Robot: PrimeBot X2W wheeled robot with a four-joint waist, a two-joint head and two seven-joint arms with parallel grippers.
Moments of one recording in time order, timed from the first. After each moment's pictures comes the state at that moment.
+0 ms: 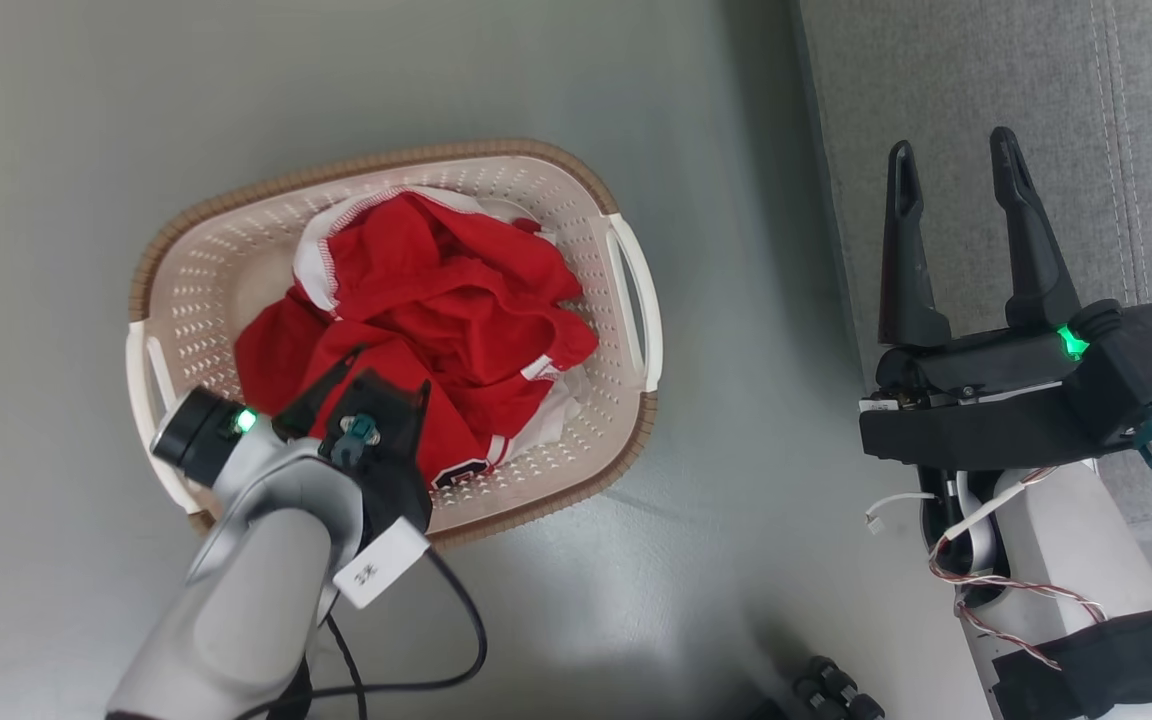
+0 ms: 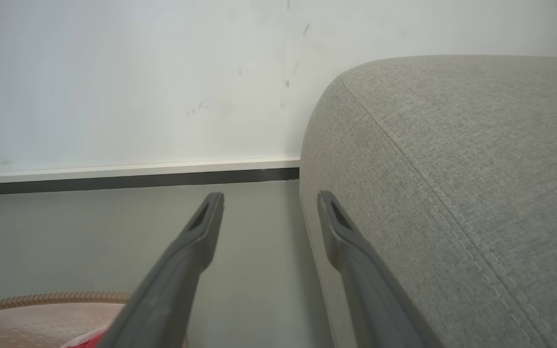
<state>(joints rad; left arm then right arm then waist) -0.64 0.11 -0.37 0.79 0.08 -0.07 -0.05 -0.49 -0.07 0.21 0.04 0.18 -0.05 -0.26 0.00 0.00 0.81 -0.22</state>
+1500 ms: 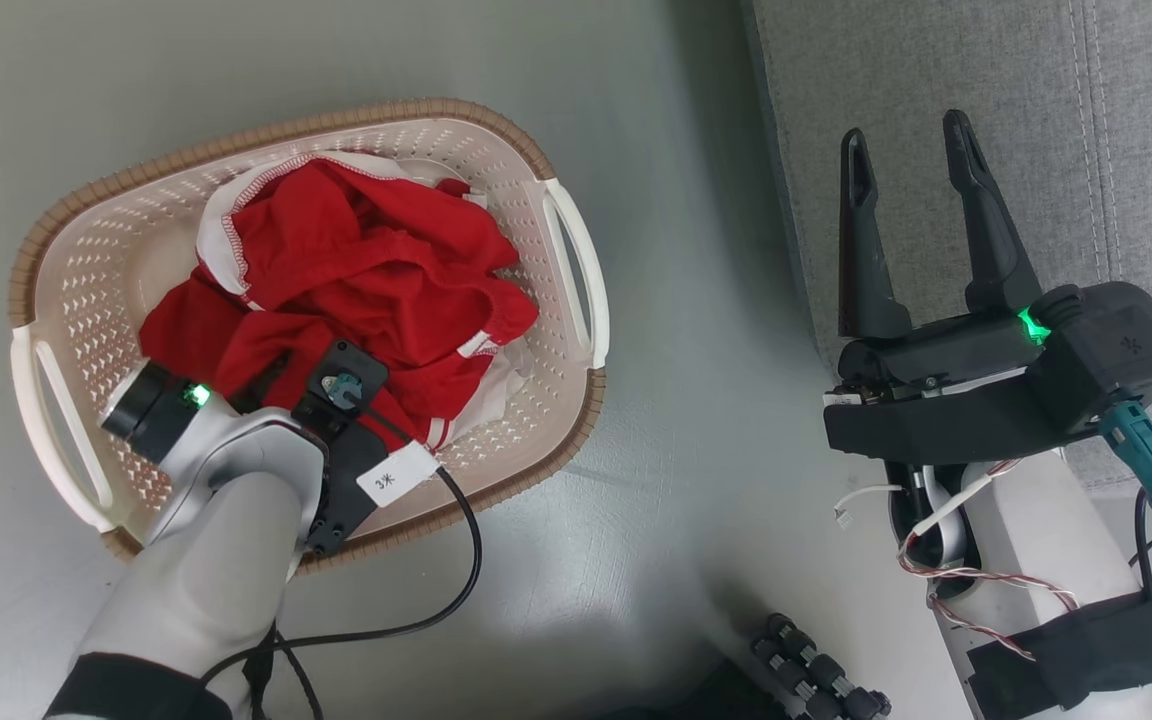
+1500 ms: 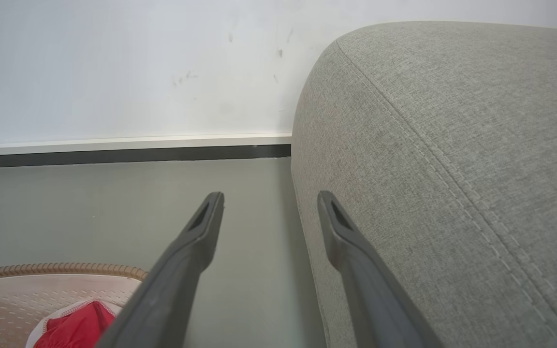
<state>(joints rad) -0.79 0.13 -0.43 1.01 0.16 -0.02 0.11 -0.52 -0.05 0.26 0.05 0.19 -0.05 -0.26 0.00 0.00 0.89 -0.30</state>
